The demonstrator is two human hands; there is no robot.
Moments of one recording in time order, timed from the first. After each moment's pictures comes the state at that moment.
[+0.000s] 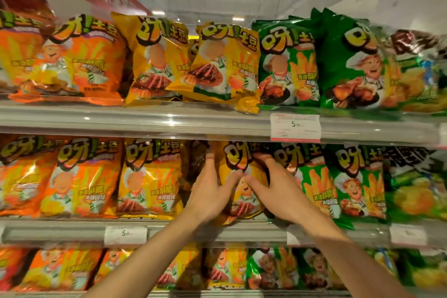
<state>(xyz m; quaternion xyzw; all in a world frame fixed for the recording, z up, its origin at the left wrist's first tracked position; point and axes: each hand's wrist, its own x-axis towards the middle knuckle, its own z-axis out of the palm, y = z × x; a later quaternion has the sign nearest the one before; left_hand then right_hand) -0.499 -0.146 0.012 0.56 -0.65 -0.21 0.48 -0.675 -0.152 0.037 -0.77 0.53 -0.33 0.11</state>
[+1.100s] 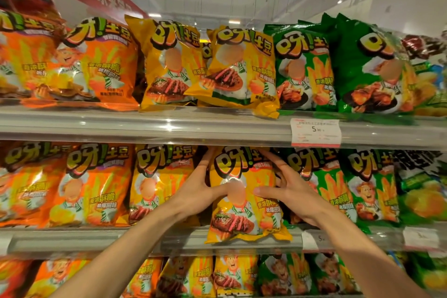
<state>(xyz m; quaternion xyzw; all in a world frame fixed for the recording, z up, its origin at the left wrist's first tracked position) -0.434 -0.154 0.025 0.48 -0.69 -0.32 0.44 -0.670 -0.166 0.037 -0.70 0.39 -0.40 0.43</state>
